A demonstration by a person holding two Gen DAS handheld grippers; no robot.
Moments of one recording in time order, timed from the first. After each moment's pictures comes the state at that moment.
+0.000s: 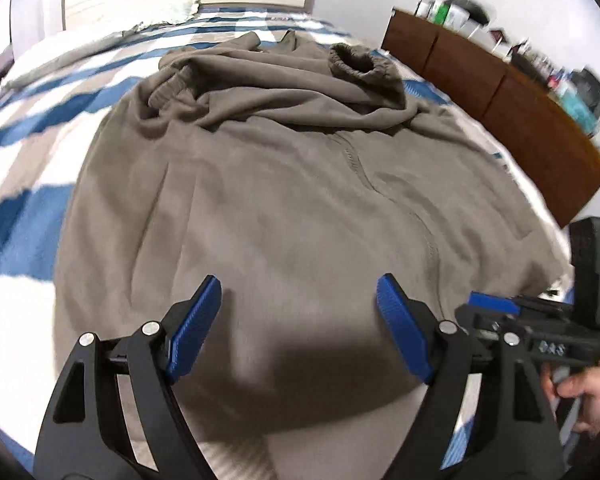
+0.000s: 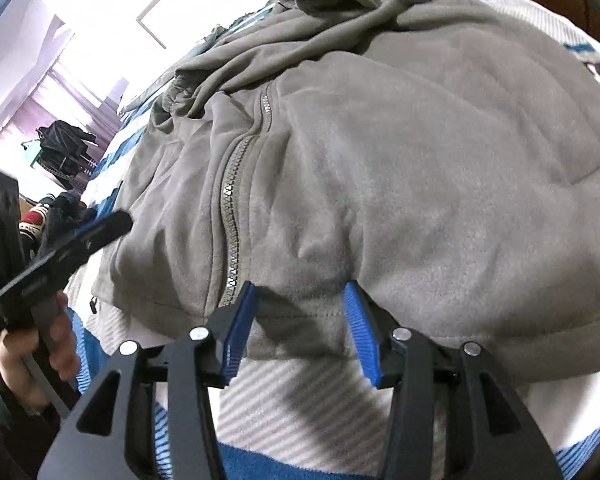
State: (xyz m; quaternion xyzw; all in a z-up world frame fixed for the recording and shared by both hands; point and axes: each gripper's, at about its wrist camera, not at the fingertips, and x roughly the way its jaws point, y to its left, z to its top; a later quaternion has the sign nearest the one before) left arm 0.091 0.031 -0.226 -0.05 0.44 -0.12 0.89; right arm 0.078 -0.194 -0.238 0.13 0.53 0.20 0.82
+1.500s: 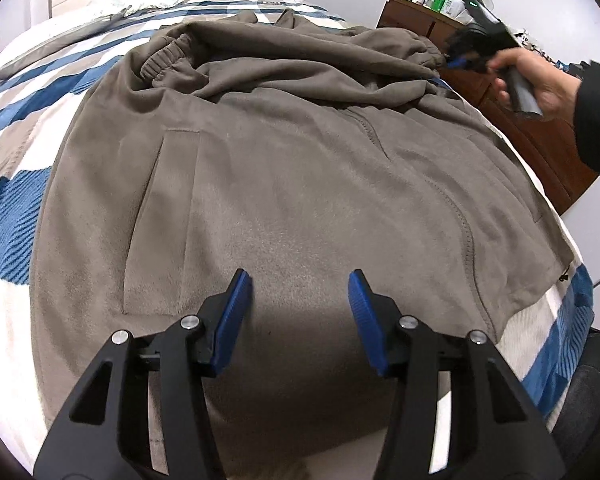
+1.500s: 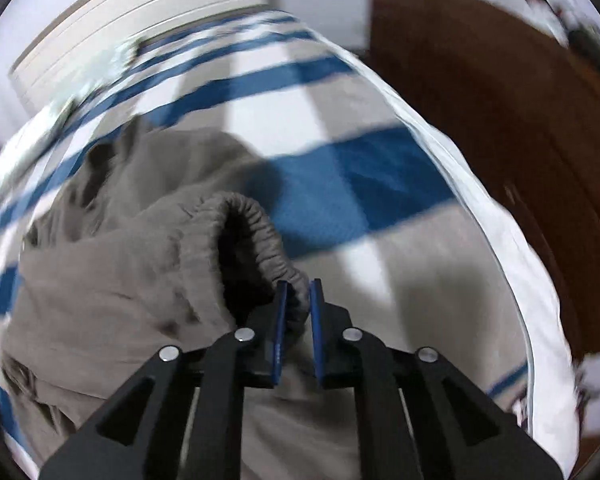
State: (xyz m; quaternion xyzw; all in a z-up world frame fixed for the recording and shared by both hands) left arm 0.113 0.045 -0.256 -0.05 0.47 -0.14 0.87; right arm 0.411 -0.313 -0.167 0.07 0.49 -0.09 0.86
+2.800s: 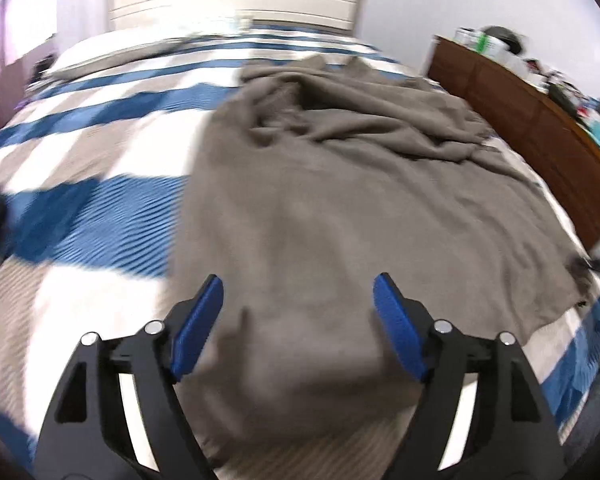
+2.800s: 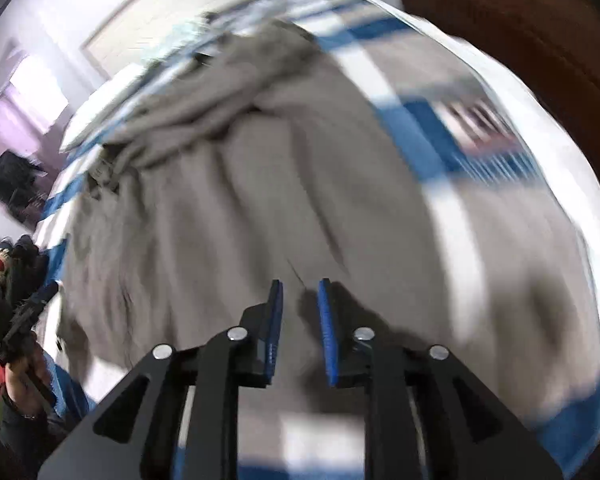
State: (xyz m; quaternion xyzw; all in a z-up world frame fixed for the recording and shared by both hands) left arm 0.070 0.119 -0.220 -0.05 0.41 -0.02 0.91; right arm 0.087 -0.332 -0.195 0.15 0.53 0.09 0.83
